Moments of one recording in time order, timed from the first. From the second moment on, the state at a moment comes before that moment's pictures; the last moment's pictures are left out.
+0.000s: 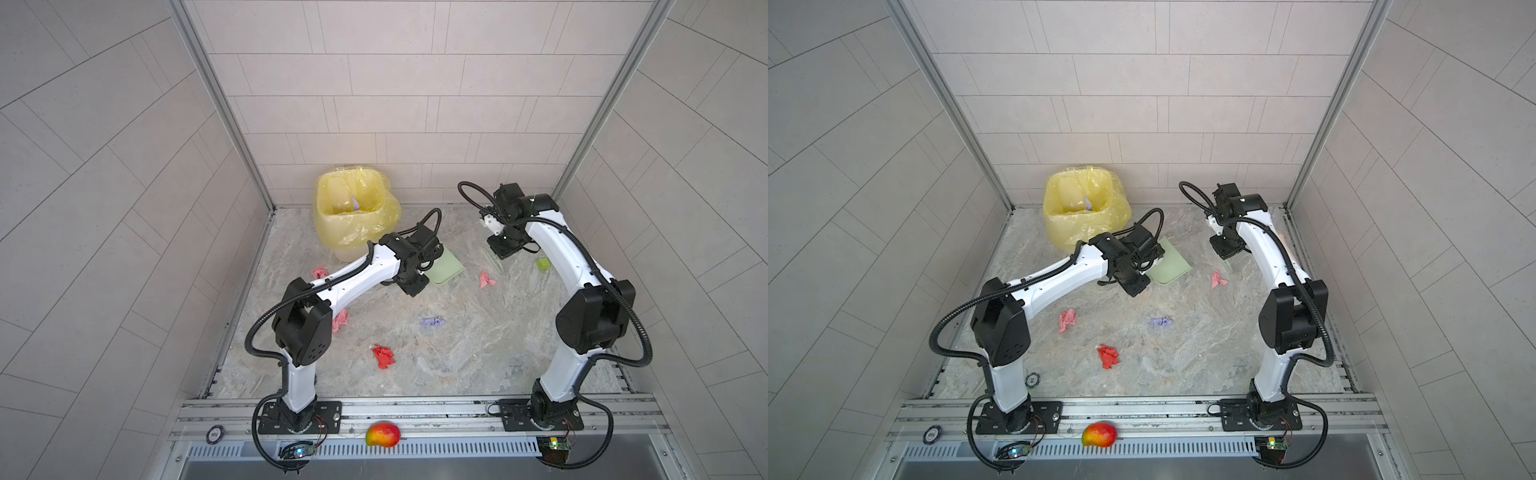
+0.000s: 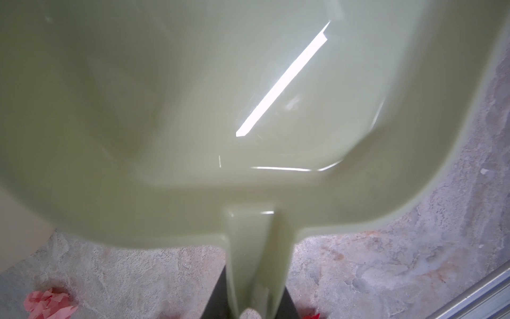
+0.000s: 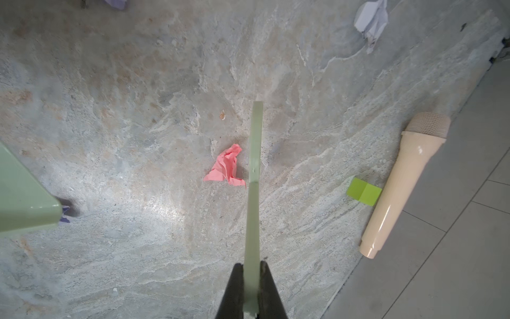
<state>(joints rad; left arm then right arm) -0.77 1.89 1.67 -1.07 -0.04 0.08 0.14 1.79 1.82 -1.32 0.13 -0.30</state>
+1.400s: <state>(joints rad) -0.86 2.31 2.06 -1.34 0.04 0.19 0.18 1.83 1.82 -1.40 0.12 -0.24</state>
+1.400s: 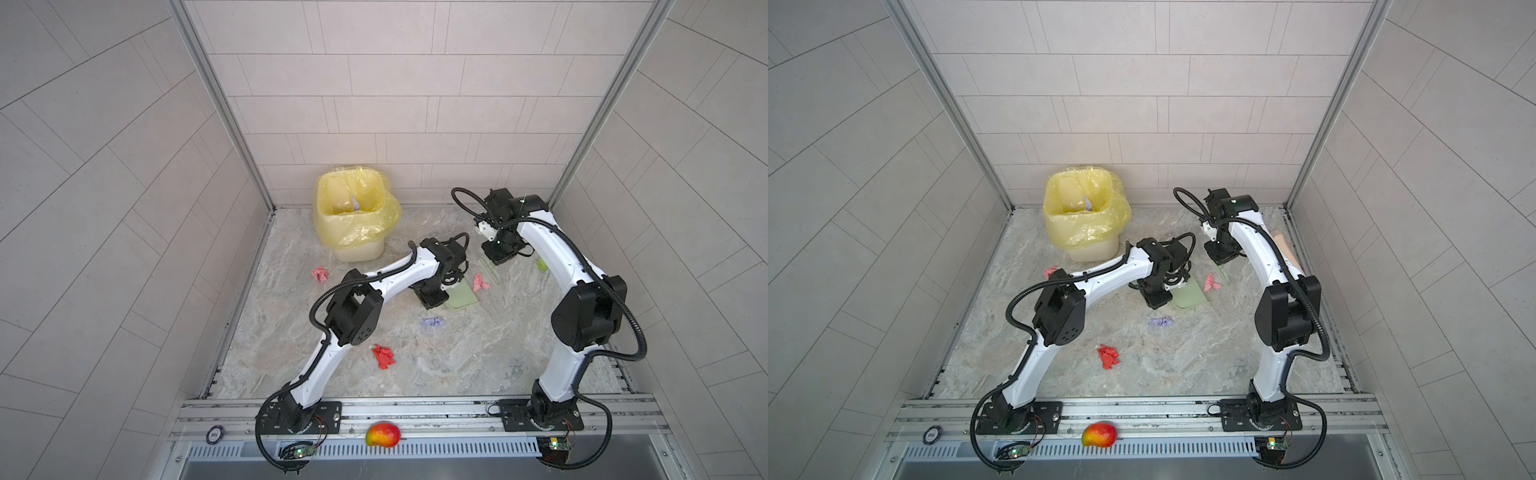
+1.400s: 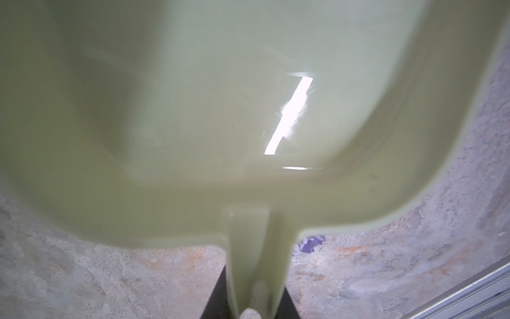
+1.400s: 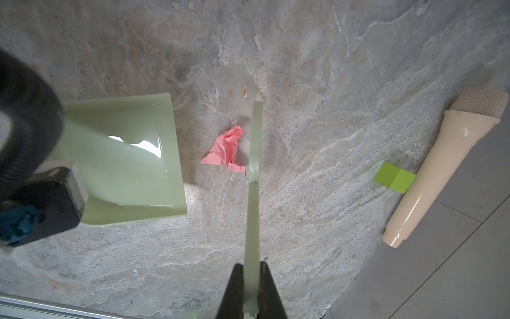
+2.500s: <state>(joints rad) -0.87 2.51 2.30 -1.52 0.05 0.20 0.21 1.92 1.83 -1.41 0.13 -0.23</state>
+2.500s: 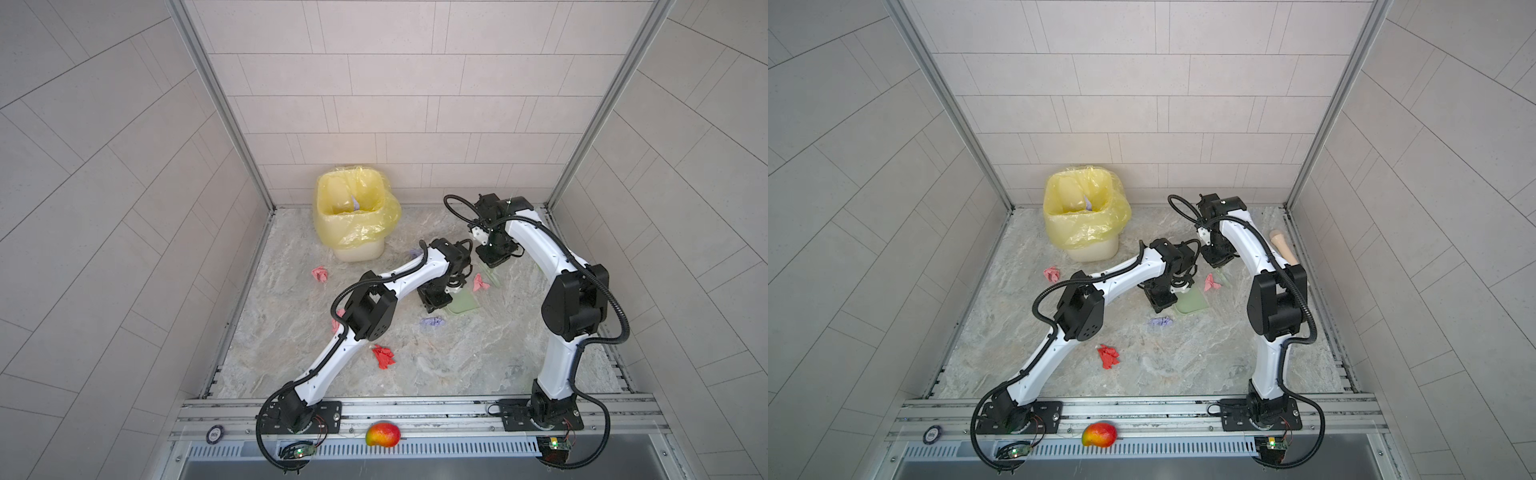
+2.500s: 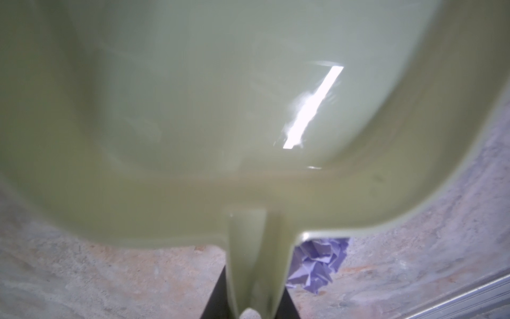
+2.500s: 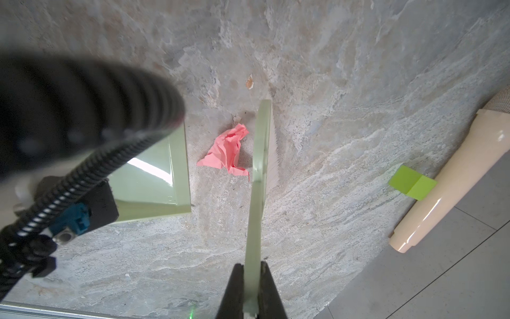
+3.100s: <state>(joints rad) -0.87 2.52 2.31 -1.53 0.04 0.20 0.30 1.80 1.75 -1.44 -0.04 -0.19</state>
